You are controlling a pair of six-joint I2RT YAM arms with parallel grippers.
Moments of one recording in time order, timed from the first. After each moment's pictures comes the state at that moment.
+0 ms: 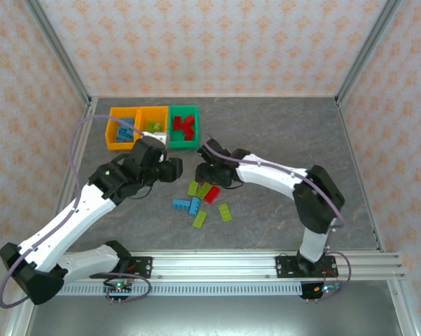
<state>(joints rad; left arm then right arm) -0.61 1.06 1.14 -0.89 -0.22 -0.46 0.83 1.83 1.35 -0.62 0.03 0.87</state>
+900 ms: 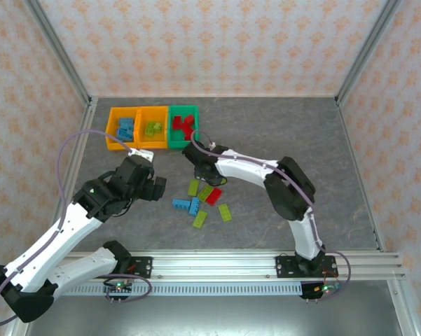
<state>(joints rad) -0.61 0.89 1.01 -1.04 -0.39 -0.30 0.86 2.02 1.53 -0.72 0.23 1.11</state>
